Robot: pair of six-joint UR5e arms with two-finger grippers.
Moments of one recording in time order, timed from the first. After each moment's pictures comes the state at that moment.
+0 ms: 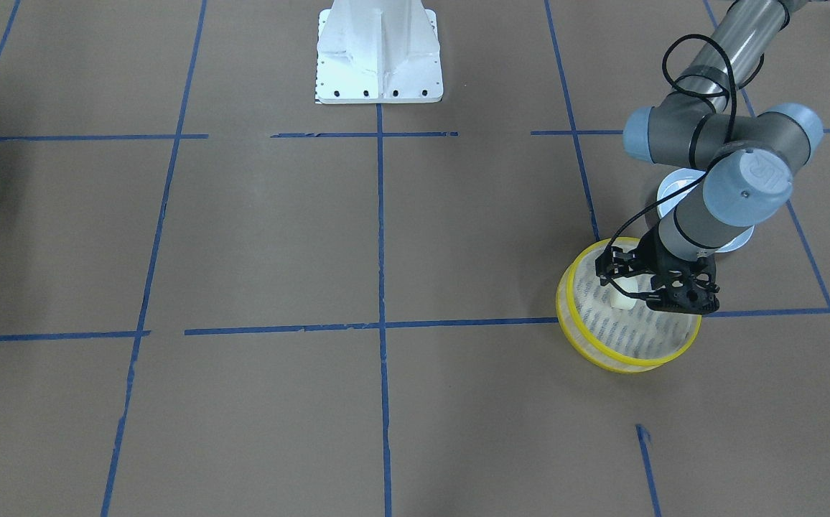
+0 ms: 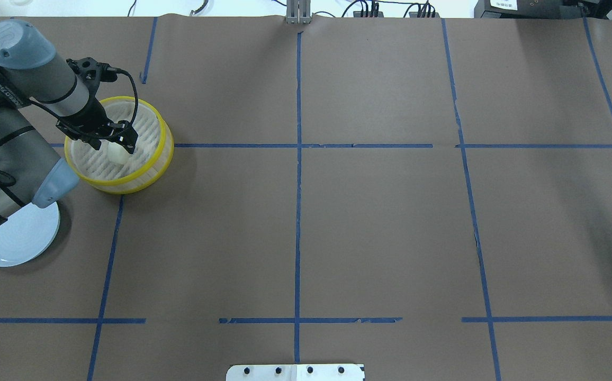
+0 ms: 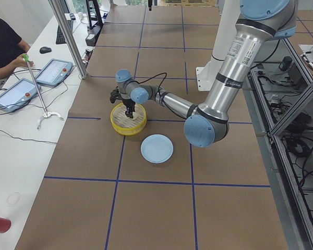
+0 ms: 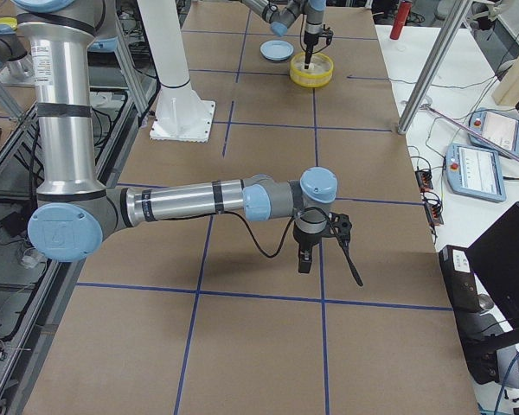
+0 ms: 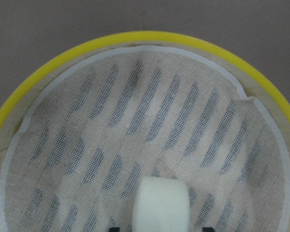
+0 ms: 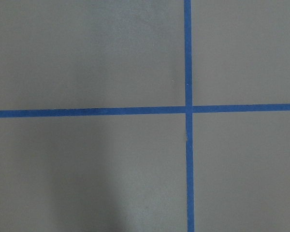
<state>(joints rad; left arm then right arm) -0.92 -1.99 -1.50 -1.78 -2.19 -0.70 1.41 -1.55 1.69 -1.57 2.26 0.25</state>
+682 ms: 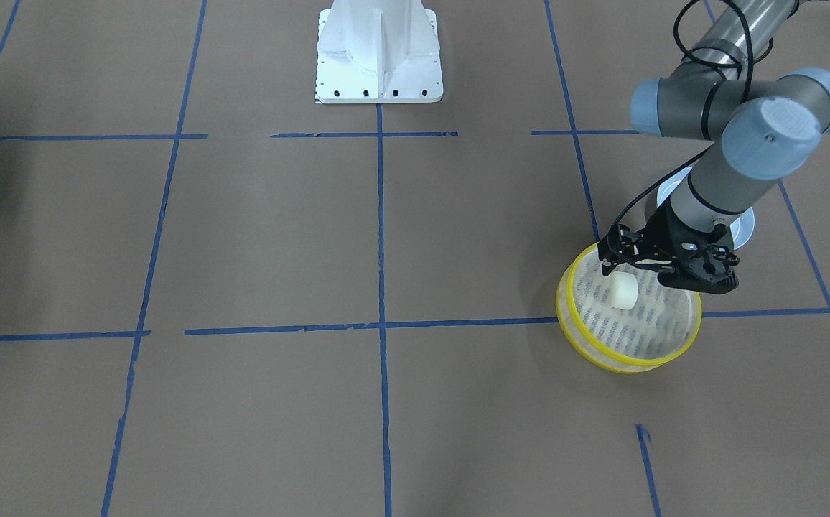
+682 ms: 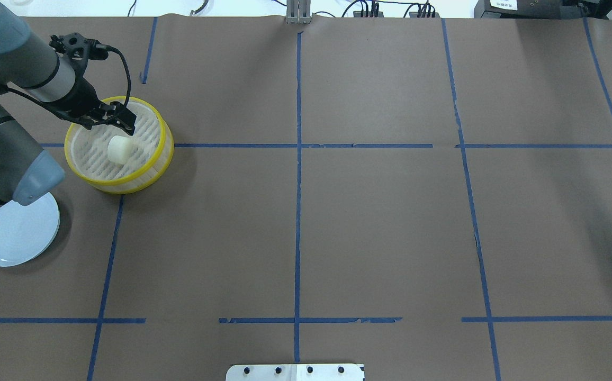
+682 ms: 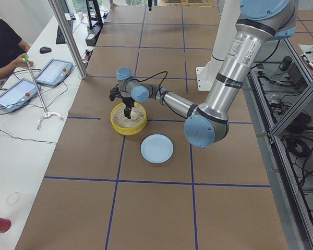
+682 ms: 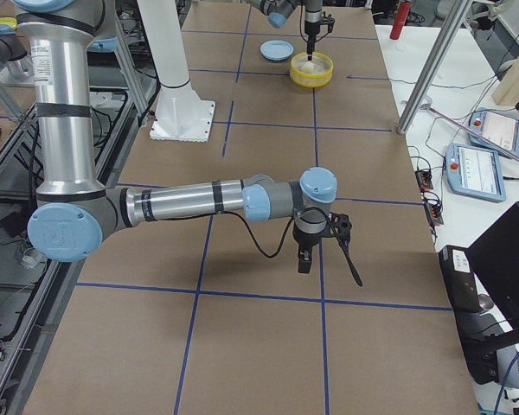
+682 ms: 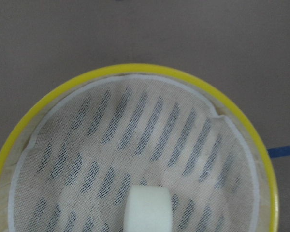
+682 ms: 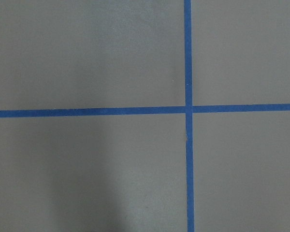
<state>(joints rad) -0.97 -1.95 -1.69 -1.77 -2.16 -0.70 1.41 -1.55 1.69 -1.57 2.26 0.25</state>
